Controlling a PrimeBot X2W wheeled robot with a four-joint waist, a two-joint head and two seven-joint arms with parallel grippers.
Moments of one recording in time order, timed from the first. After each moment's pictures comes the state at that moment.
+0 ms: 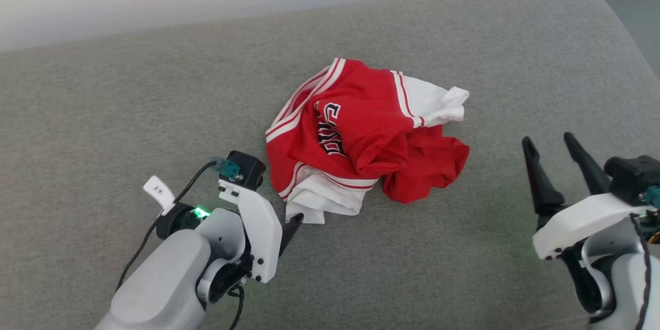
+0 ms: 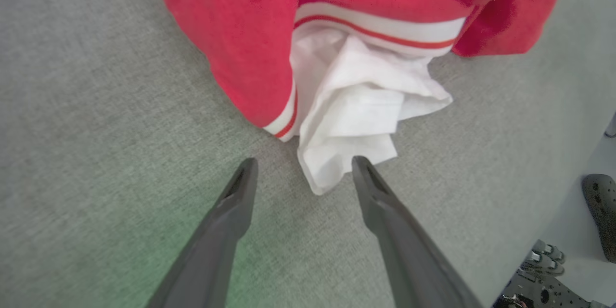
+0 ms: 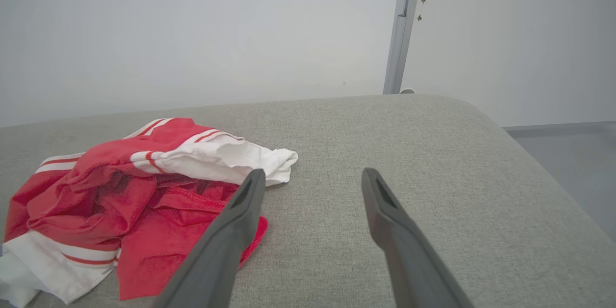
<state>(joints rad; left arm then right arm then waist) -0.49 0.35 -0.66 0.38 -0.72 -0.06 0.46 -0.20 -0.19 -0.02 0.12 0.29 0.13 0.05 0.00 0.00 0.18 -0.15</state>
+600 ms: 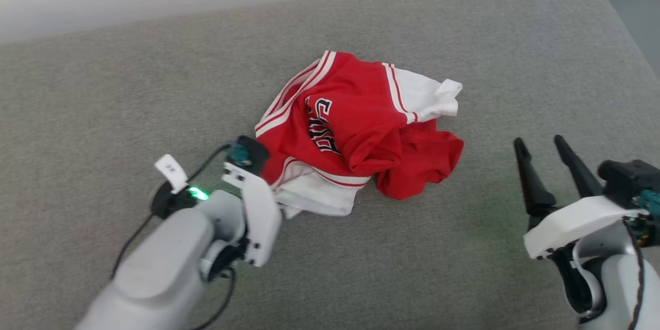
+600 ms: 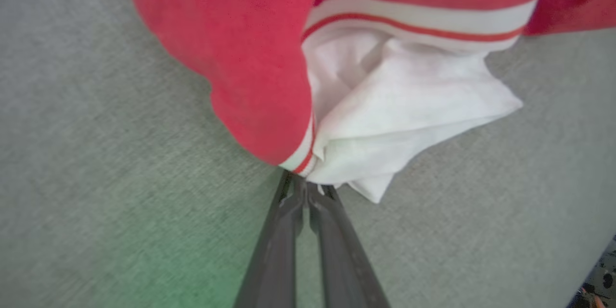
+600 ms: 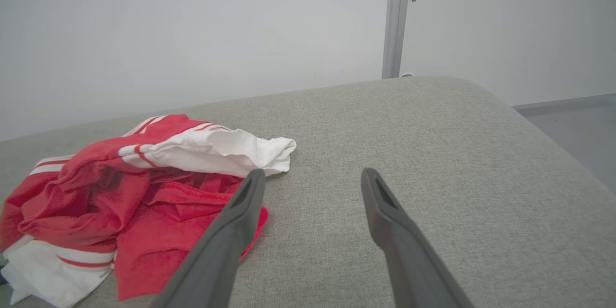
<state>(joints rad) -0.61 0.33 -0.74 0.53 -0.62 -0.04 0.51 -0.21 -0.15 -0.01 0.17 0.33 0.13 0.00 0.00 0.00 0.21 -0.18</state>
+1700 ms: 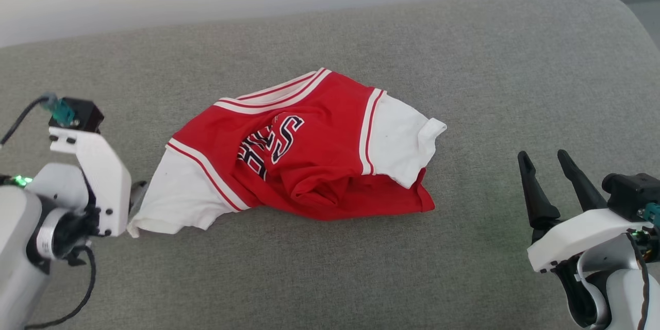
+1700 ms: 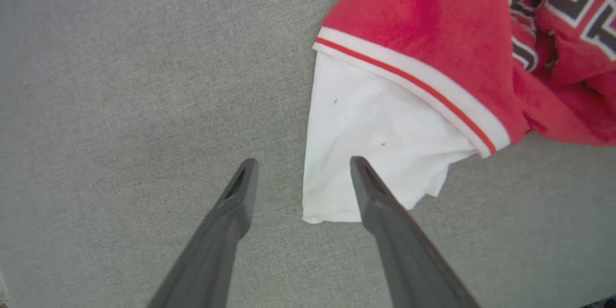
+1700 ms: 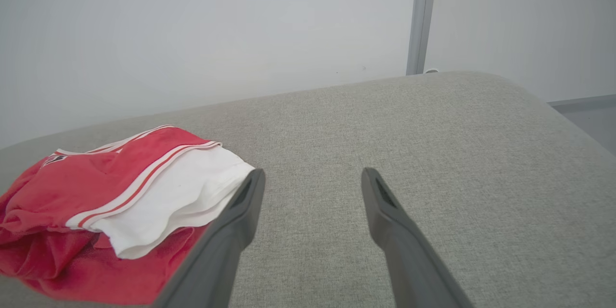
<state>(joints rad) -0.54 0.76 -0.52 0.19 -0.81 0.11 0.82 -0.15 -0.14 -0.04 0.13 0.34 0.13 0.03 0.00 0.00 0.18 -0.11</state>
